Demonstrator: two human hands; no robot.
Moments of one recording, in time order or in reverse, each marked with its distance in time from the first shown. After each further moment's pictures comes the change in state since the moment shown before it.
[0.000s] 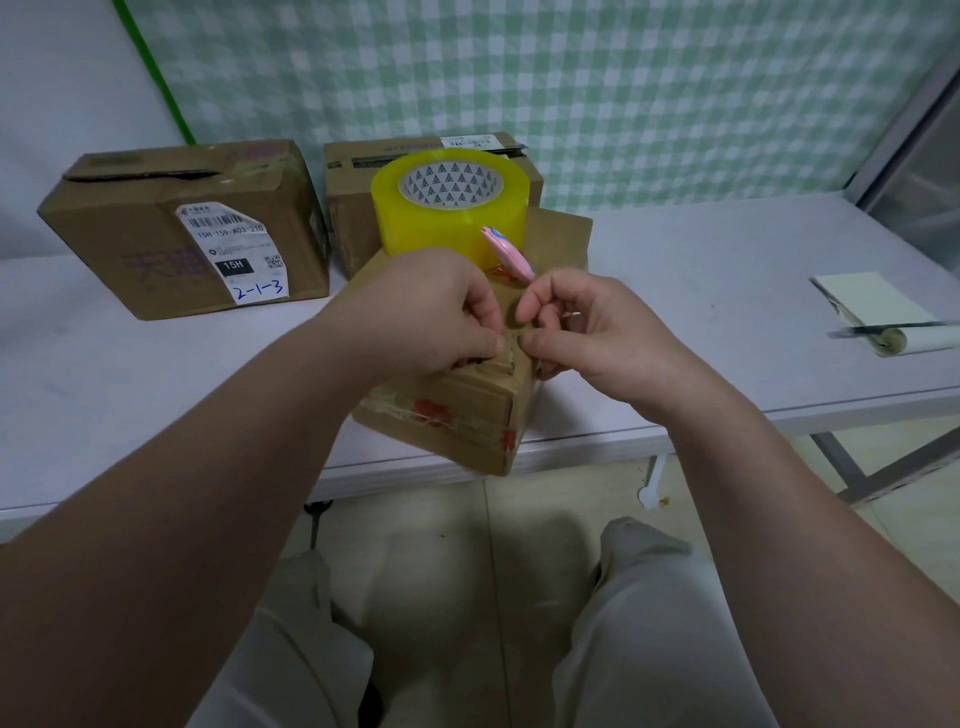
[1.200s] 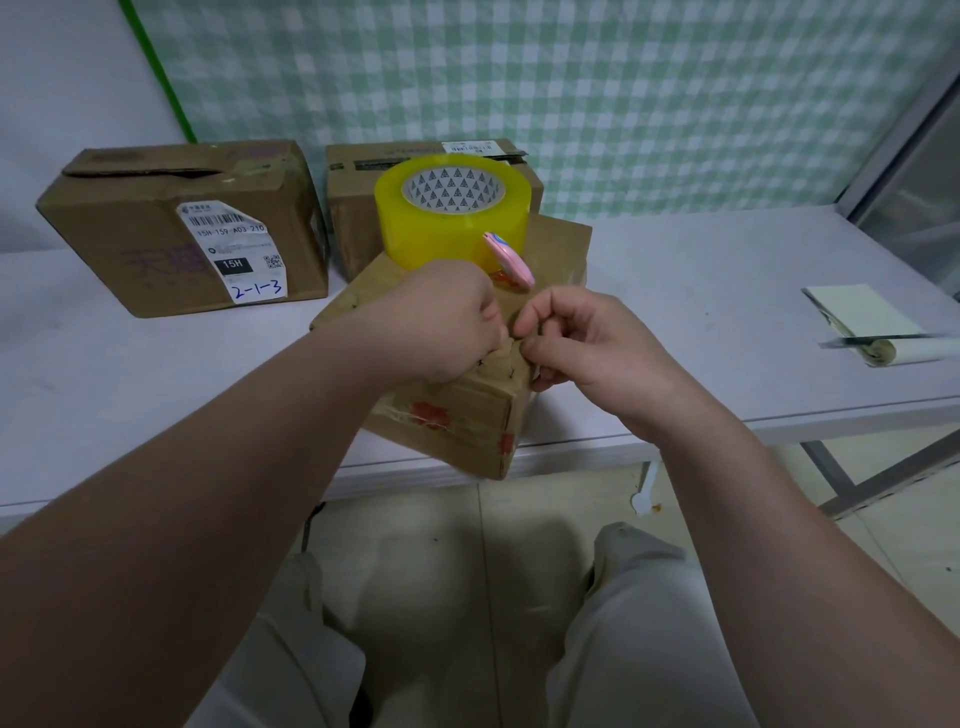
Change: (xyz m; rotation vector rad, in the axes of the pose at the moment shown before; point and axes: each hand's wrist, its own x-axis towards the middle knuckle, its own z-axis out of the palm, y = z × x) left_hand 0.003 0.007 0.004 0.087 0.032 -0.046; right_hand -0.006 -0.004 0.008 0.031 0.033 0.077
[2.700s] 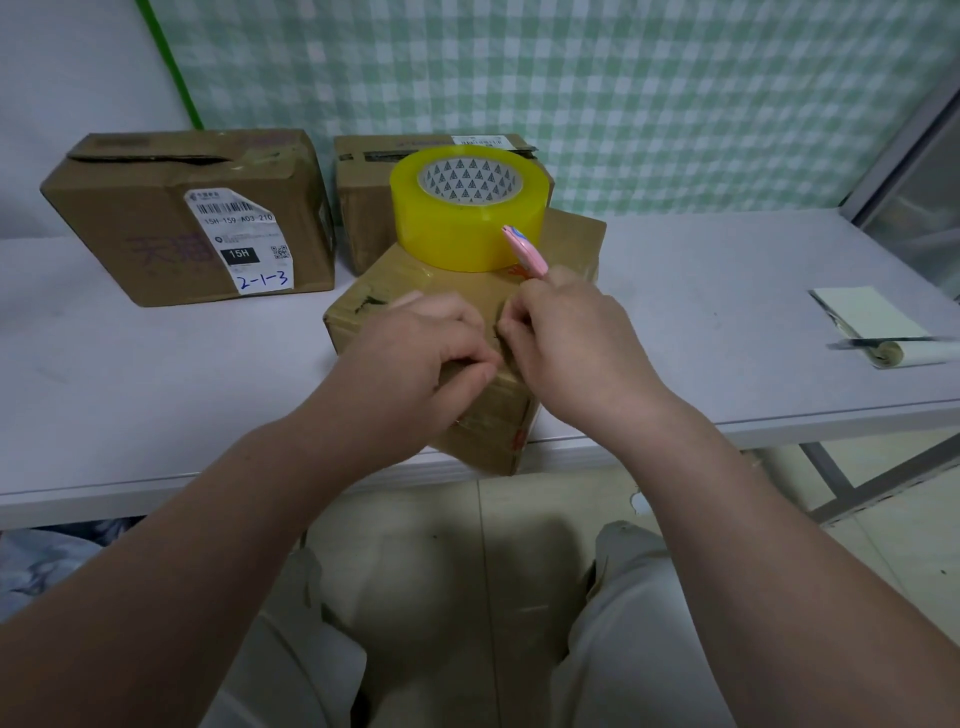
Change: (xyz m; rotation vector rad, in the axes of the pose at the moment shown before) left_hand -0.040 -0.050 0.031 -0.065 0.346 0.444; right_hand 0.005 -0.015 0.035 -0.966 0.192 -0.211
